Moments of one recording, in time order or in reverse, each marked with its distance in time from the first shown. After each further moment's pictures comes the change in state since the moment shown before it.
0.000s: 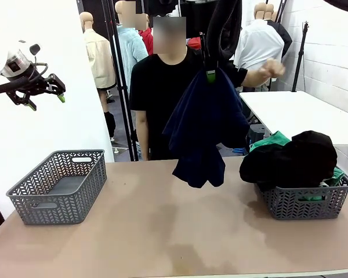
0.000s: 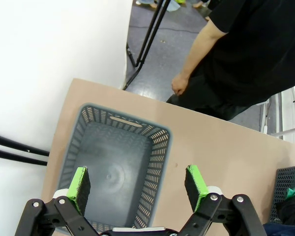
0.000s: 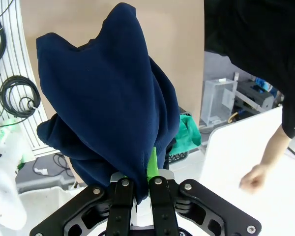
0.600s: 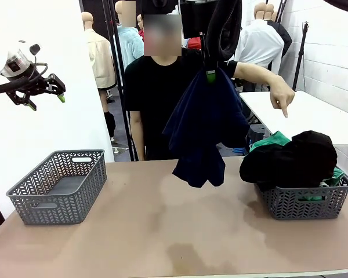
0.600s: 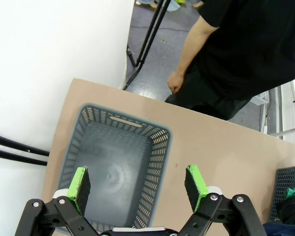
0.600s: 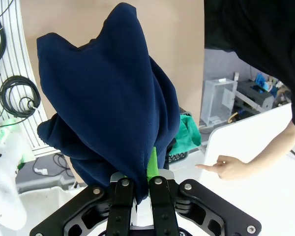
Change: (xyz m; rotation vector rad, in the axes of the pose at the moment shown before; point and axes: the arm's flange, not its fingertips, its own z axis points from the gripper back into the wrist) left arm 0.000 0.000 0.000 0.000 0.000 0.000; right arm 0.000 0.000 0.000 0.000 0.000 0.000
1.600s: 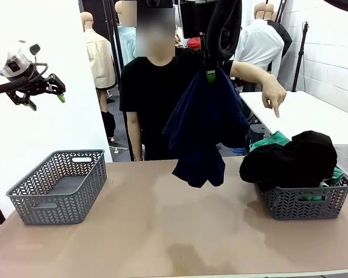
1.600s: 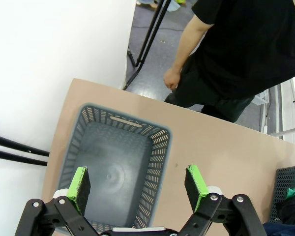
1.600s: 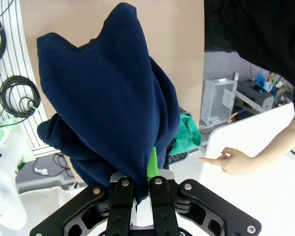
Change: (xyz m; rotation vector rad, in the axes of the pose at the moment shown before) left arm 0.000 0.000 0.000 0.000 0.000 0.000; right arm 0.000 0.000 0.000 0.000 0.000 0.000
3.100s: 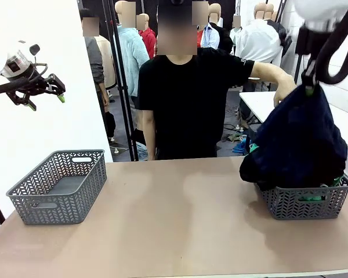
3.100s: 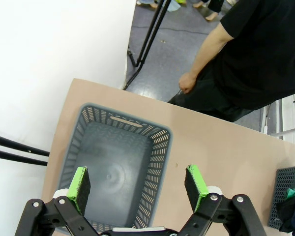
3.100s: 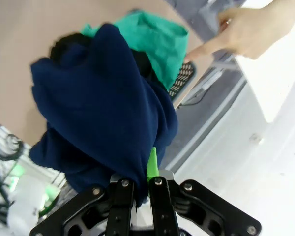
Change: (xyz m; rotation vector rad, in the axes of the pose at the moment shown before) left arm 0.000 0.000 0.000 0.001 0.000 0.001; right arm -0.267 -0.066 -0.132 0.021 0.031 -0.718
